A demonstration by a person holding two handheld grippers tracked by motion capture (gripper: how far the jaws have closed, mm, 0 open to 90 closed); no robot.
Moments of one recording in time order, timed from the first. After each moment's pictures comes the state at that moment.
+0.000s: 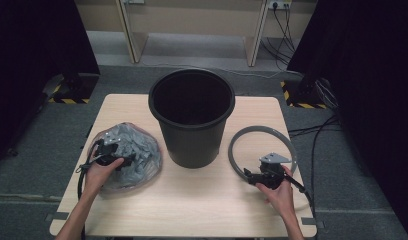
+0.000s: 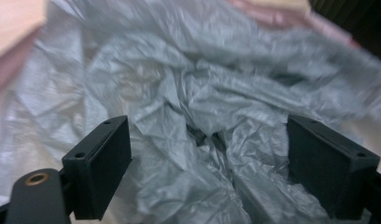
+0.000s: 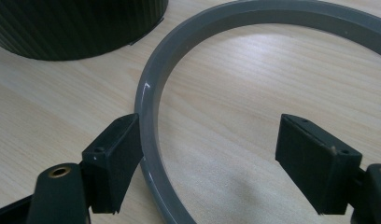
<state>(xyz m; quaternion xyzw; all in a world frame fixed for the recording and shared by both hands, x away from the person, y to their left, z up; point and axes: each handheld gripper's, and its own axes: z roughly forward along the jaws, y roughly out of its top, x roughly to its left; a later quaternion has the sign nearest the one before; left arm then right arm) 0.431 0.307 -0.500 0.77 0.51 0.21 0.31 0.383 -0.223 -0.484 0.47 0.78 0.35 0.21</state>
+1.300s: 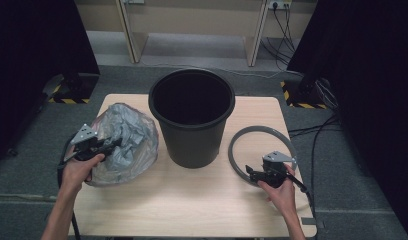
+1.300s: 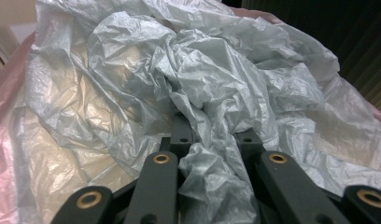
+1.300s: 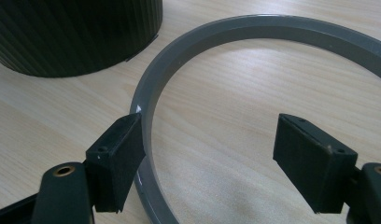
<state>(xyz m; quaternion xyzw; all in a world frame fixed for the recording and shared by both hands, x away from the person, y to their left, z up) 0.393 0.334 -0.418 0.73 0.43 0.24 0.48 0.385 -0.229 -0.478 0.47 0.77 0.37 0.22</state>
